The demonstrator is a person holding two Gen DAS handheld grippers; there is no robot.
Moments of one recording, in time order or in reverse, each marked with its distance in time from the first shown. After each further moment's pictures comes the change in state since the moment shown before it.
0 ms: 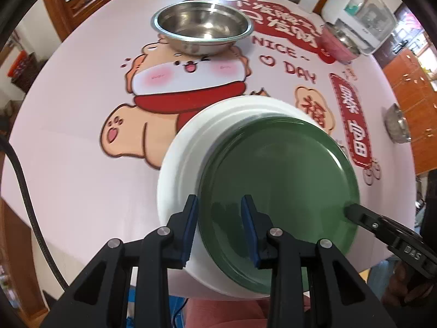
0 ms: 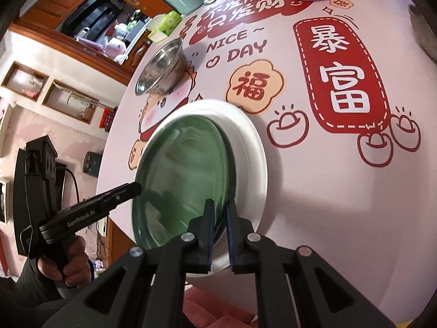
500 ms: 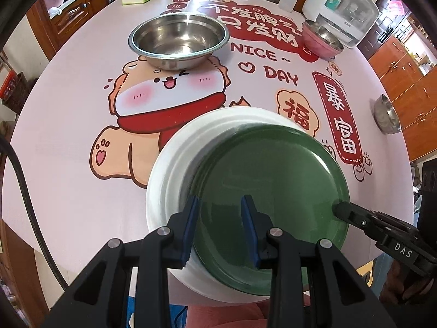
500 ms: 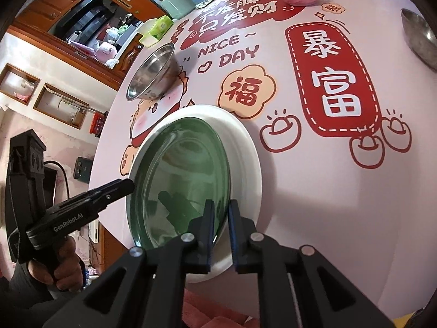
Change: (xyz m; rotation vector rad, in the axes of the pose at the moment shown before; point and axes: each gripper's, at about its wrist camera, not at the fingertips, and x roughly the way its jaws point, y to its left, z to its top) left arm -0.006 -0.017 0.008 0.077 -0.028 -0.014; right arm -0.003 0.005 -0.002 0.009 -0.018 -0.048
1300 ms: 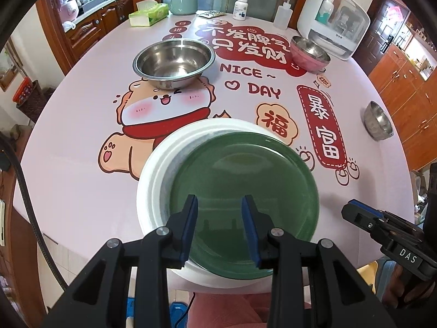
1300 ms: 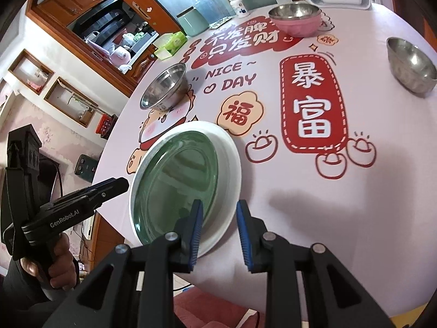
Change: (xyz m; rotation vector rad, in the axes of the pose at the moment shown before) left arm -0.042 -0.039 -0.026 -0.015 -0.114 0.060; right arm -0.052 -0.014 -0.011 -0.104 -0.106 0.005
